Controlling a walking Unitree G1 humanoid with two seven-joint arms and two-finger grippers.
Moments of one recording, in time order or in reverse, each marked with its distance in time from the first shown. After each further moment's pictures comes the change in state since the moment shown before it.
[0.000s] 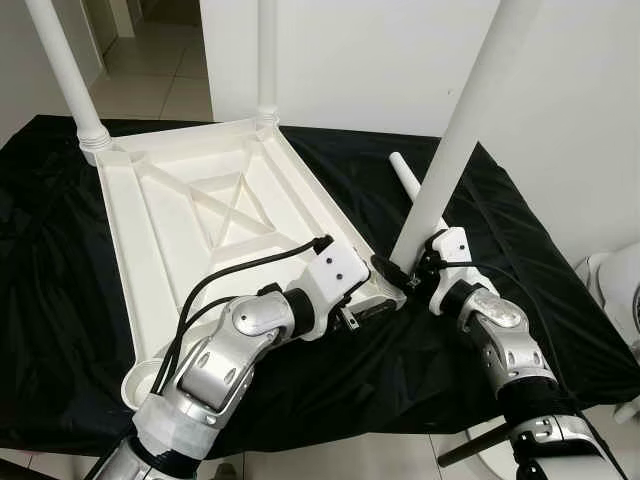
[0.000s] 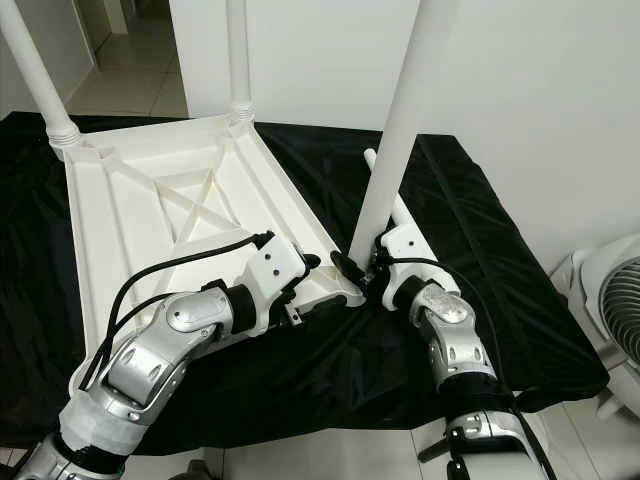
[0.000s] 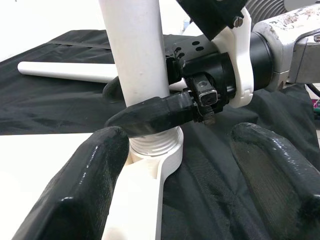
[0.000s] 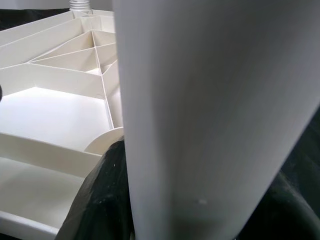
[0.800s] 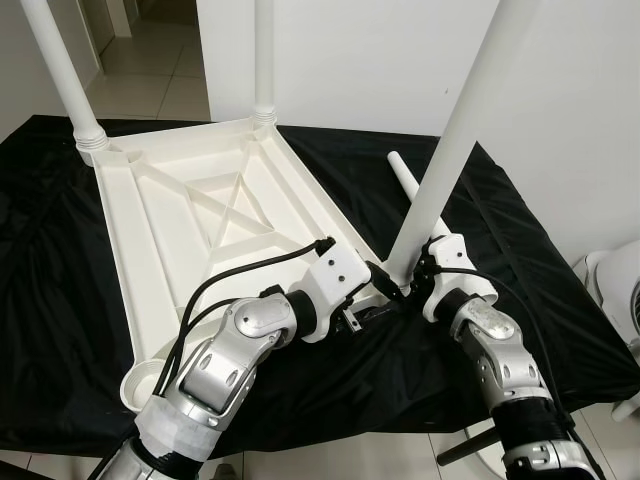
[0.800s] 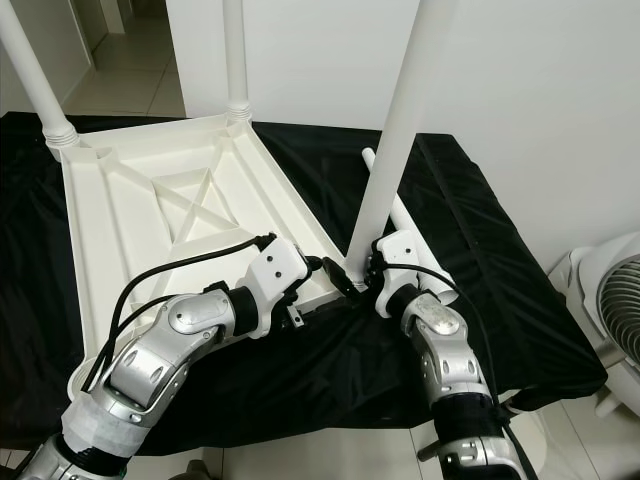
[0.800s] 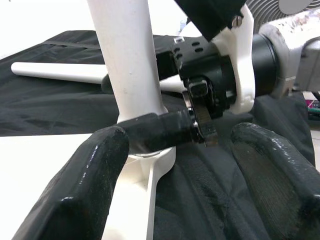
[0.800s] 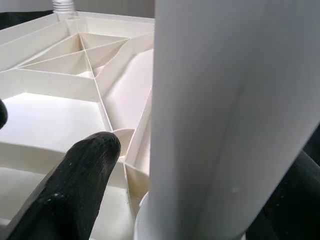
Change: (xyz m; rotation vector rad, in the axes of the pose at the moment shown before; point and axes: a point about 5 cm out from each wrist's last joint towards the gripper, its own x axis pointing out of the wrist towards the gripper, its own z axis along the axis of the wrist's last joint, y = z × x) left arm 0.001 -0.002 -0.001 -0.006 -0.002 -0.005; right arm -0.001 0.008 0.006 0.019 -0.009 -0.088
